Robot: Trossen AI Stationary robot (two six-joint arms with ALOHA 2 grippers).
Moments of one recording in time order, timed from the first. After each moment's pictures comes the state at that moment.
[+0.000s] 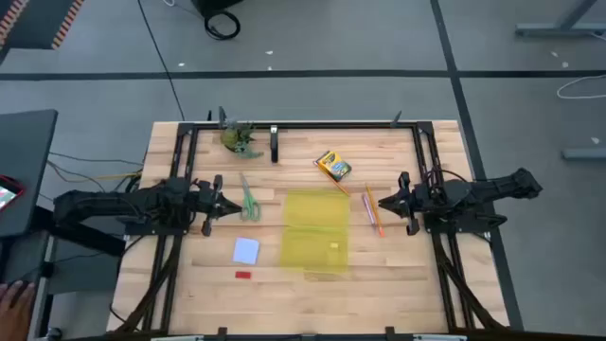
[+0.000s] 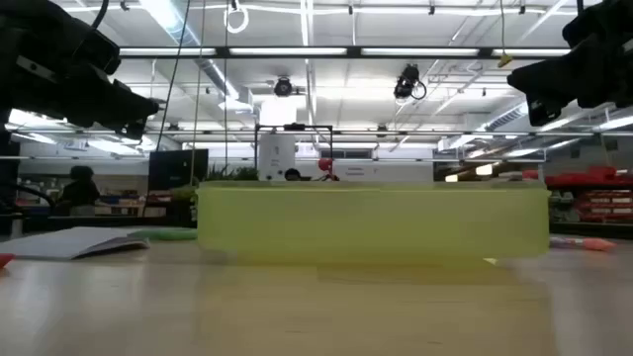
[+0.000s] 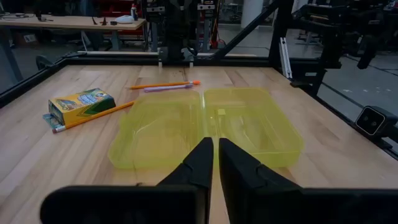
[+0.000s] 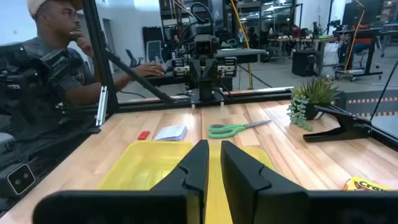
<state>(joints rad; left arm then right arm) 0.09 0.24 0.01 0.10 0.19 -0.02 0.23 0.03 0.02 0.01 0.23 0.08</state>
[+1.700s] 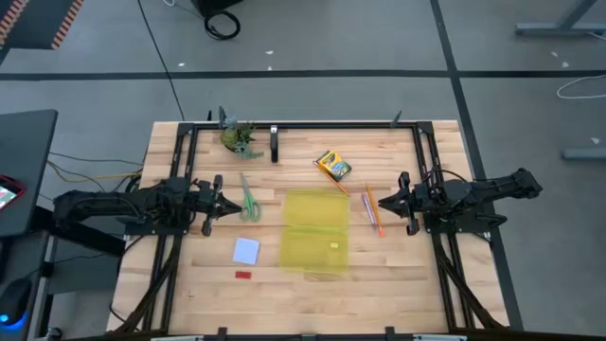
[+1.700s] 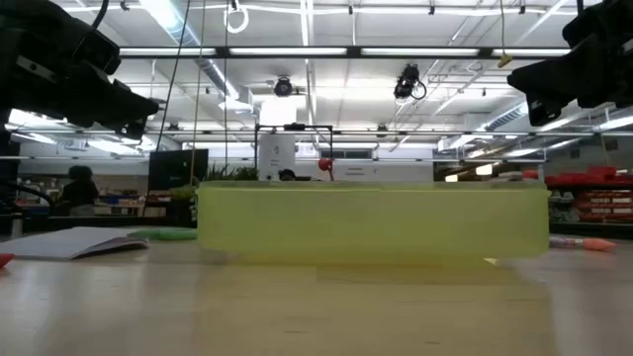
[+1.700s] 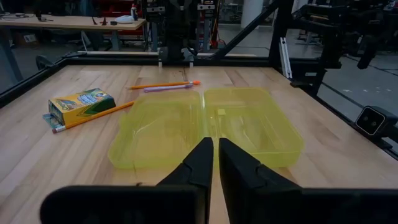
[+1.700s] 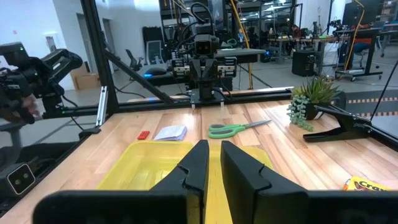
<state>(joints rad) 0.09 0.24 0.01 0.10 0.19 -0.02 0.23 0.03 0.02 0.01 0.23 0.08</state>
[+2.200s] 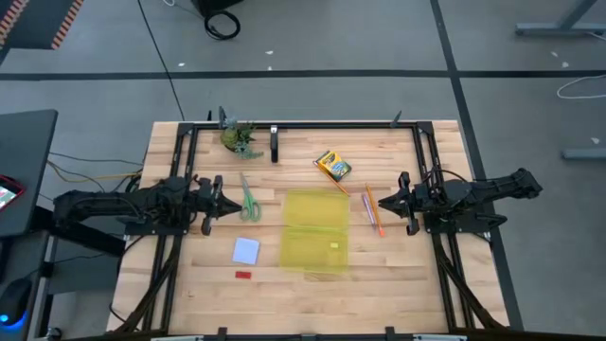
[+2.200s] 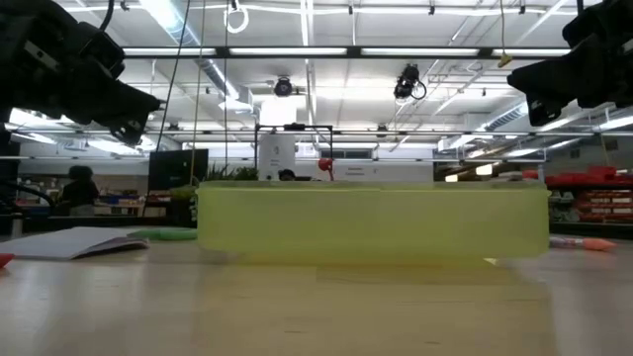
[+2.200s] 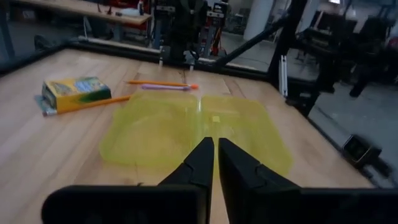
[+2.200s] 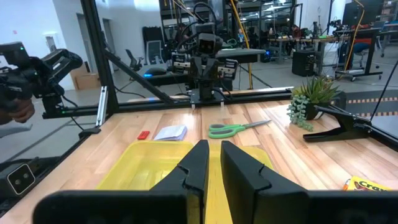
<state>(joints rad) 0.09 0.24 0.01 0.12 0.18 -0.19 0.23 0.03 0.02 0.01 0.23 0.08</state>
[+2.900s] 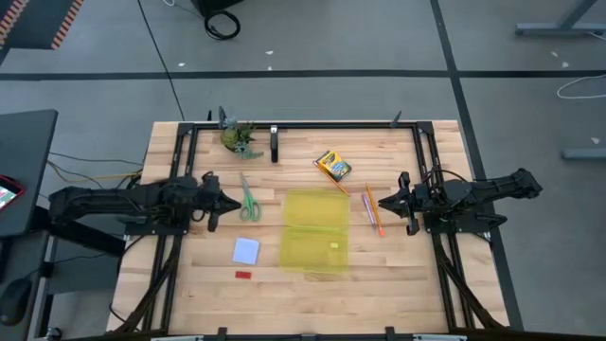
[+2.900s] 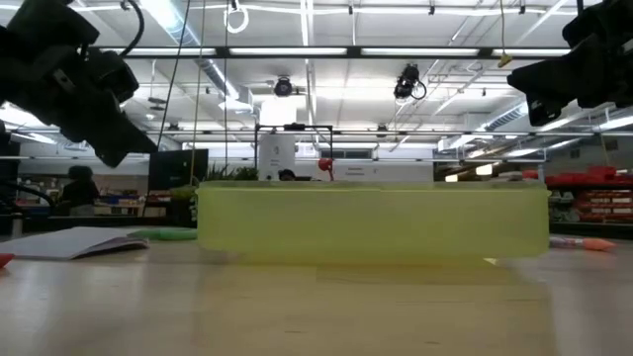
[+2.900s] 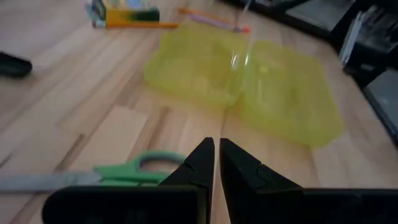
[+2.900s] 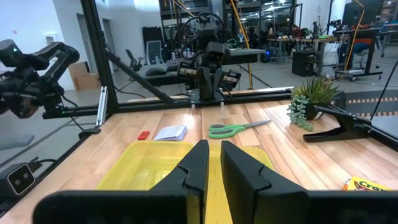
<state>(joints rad) 0.10 0.36 0.11 -0.16 0.04 -0.30 0.23 0.03 0.02 0.02 0.23 0.08</state>
